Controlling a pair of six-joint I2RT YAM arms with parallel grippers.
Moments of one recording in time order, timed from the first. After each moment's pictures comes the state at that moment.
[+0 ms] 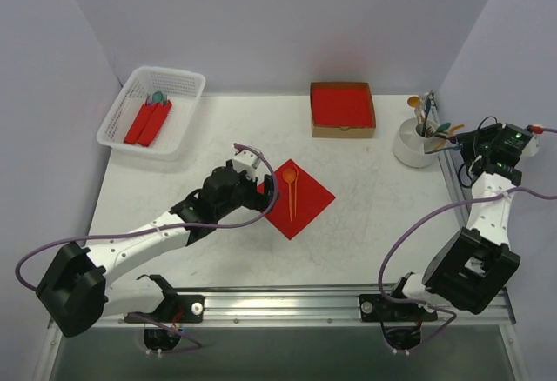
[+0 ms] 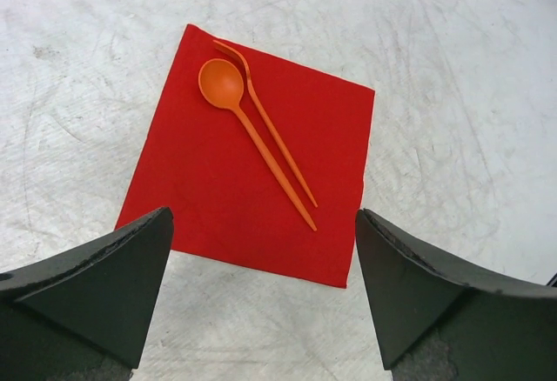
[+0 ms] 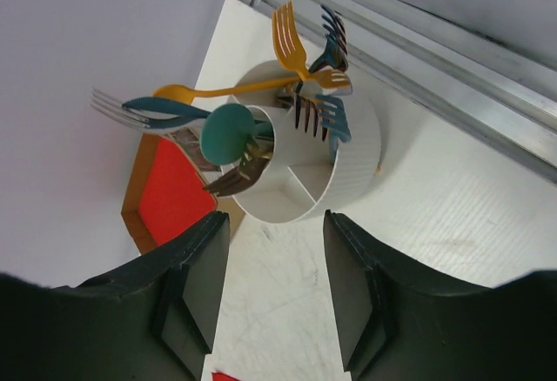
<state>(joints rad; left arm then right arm) -0.78 1.22 0.72 0.10 -0.07 -0.32 -0.58 1.32 1.05 -0.26 -0.17 0.79</state>
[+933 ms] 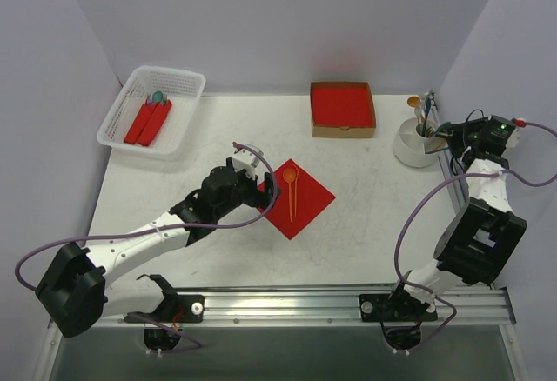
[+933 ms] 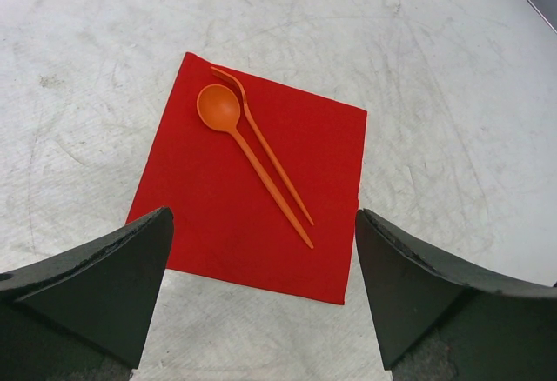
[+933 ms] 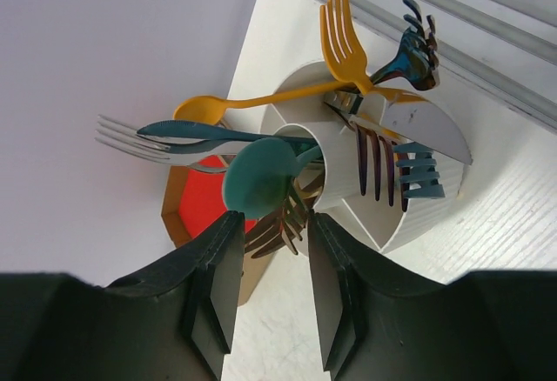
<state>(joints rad) -0.78 1.20 0.70 0.18 -0.08 -0.30 -0.52 1.55 1.10 -0.06 -0.24 0.94</state>
